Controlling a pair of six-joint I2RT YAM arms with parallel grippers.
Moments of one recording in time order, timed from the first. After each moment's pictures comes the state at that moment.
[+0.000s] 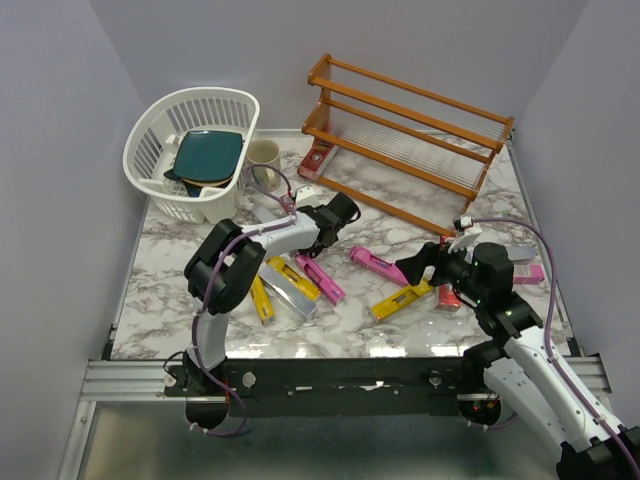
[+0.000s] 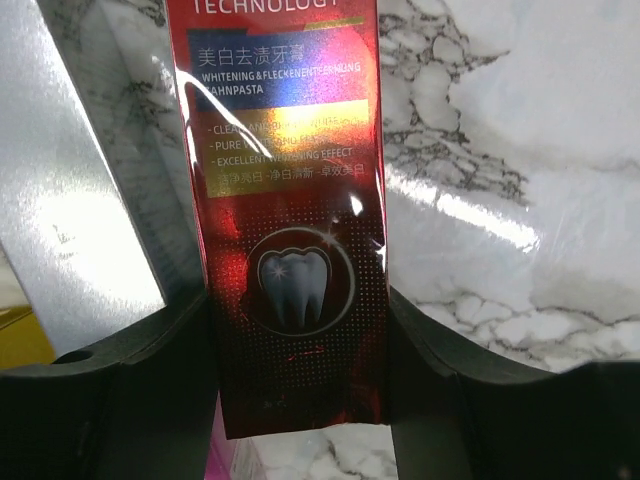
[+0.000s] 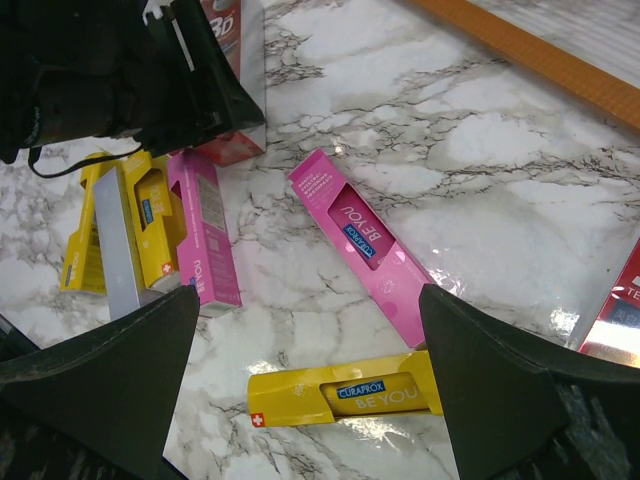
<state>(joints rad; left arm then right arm) -0.74 1.99 1.37 -0.57 -0.59 -1.11 0.34 0.60 0.44 -0.18 -0.24 0.36</state>
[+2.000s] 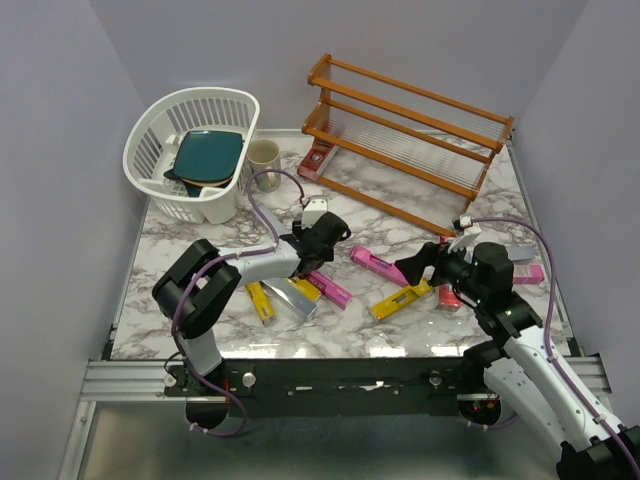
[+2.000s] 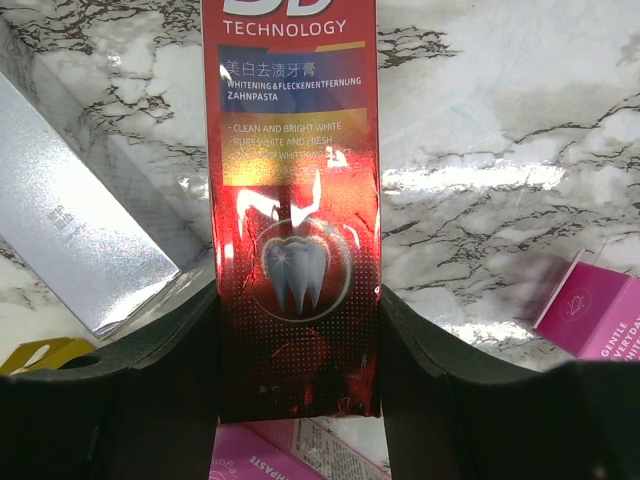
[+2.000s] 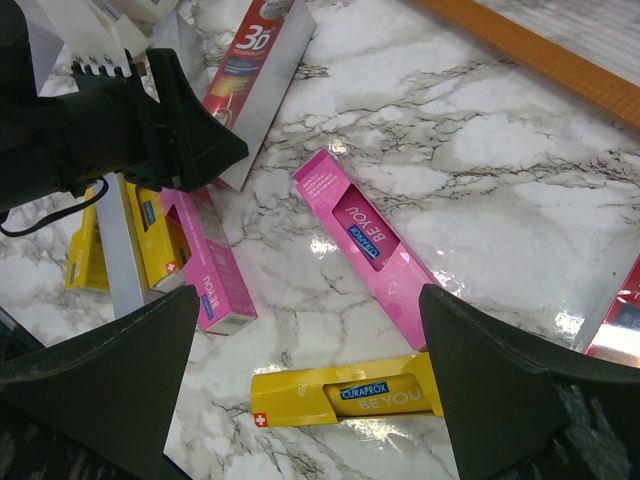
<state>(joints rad) -0.81 1.74 1.00 -0.17 -0.52 -0.65 0.34 0.60 0.44 -0.17 -0.25 0.36</state>
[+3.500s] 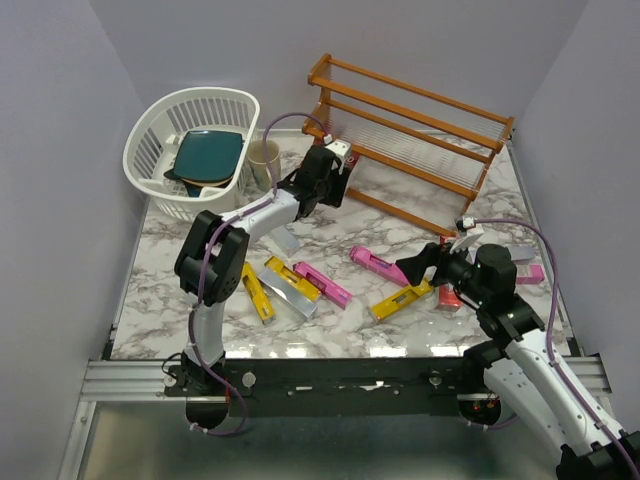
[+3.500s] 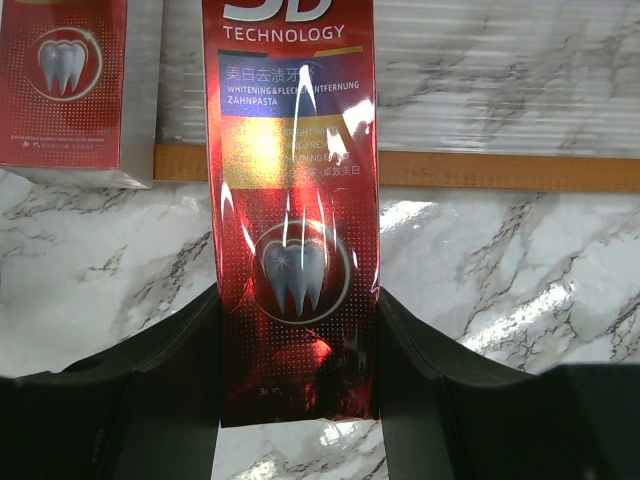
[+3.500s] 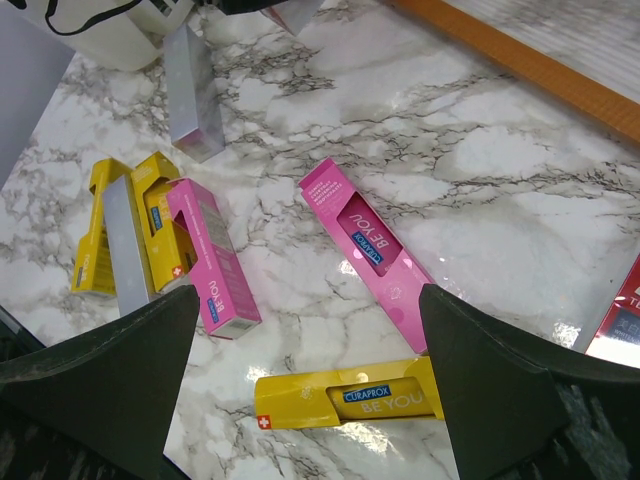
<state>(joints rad) -0.57 1.97 1.47 -0.08 -0.04 -0.11 0.34 0.57 0.44 -0.17 -0.25 0.36</state>
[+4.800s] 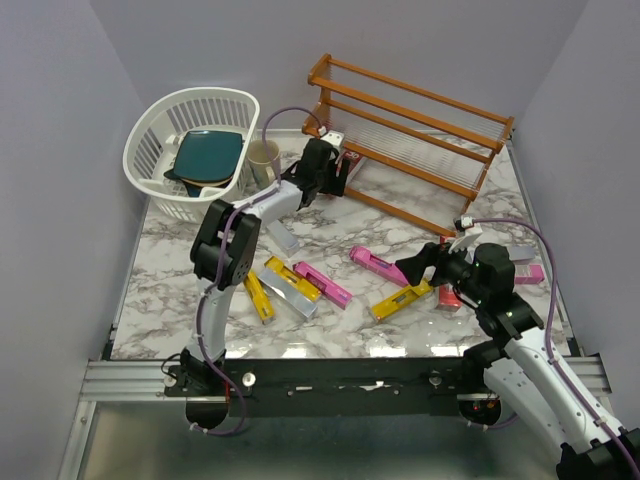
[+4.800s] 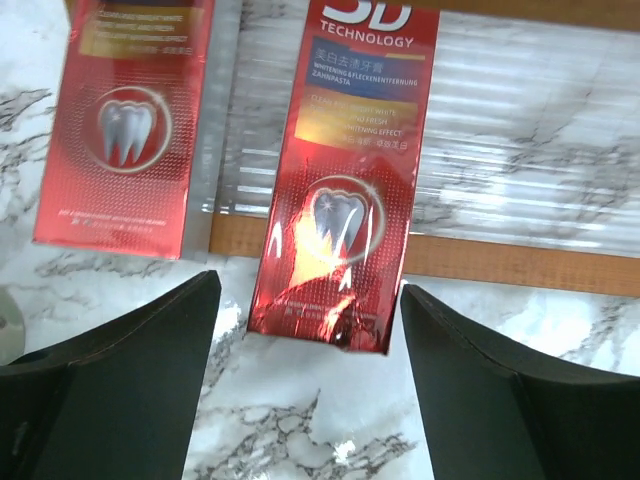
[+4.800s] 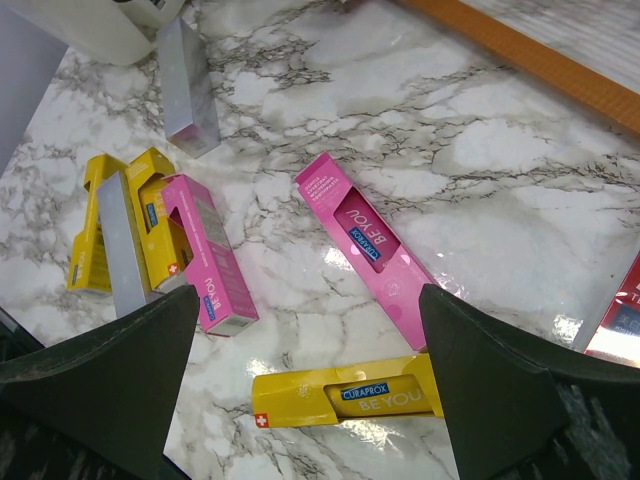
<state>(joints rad) -0.51 2.17 1.65 -0.05 -0.08 -0.11 0.34 0.59 0.44 -0.18 -0.25 0.36</state>
